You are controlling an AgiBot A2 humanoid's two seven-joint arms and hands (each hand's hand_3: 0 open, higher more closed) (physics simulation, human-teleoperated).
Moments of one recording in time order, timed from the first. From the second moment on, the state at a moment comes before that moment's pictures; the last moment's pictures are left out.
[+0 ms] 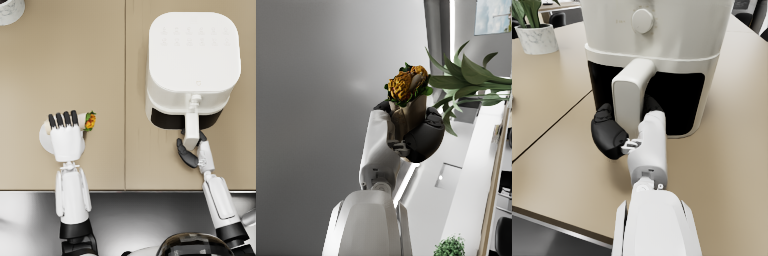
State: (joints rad) left arm 0.49 1.26 -0.09 -1.61 3.10 -0.03 0.00; right arm 0.36 -1.48 0.32 1.26 1.38 -0.12 0.00
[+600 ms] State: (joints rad) left arm 0.44 1.29 0.11 -1.83 2.88 -0.03 0.00; right arm 0.13 -1.27 0.40 1.64 1.38 0.01 -0.01
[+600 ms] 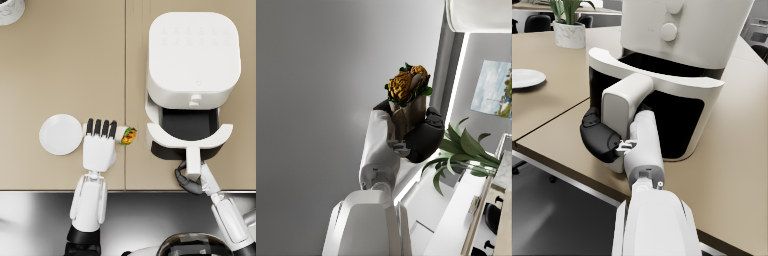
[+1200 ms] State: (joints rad) left arm 0.64 1.48 0.39 -1.74 2.55 -0.03 0.00; right arm 0.03 -1.08 0.47 1.80 1.38 0.05 0.00
